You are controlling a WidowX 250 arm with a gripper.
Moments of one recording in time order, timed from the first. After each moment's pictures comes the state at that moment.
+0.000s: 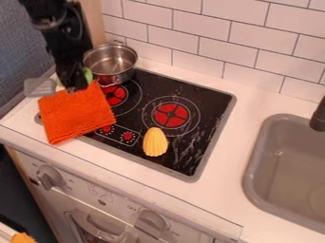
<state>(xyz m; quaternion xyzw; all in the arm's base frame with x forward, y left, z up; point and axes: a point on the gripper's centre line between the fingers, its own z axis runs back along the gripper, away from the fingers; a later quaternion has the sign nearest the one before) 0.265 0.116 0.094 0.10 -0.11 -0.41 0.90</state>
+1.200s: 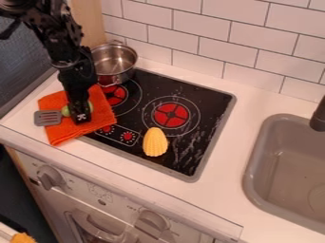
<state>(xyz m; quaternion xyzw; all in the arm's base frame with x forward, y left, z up) 0.284 0.141 0.018 0.08 -0.06 -0.36 0.93</state>
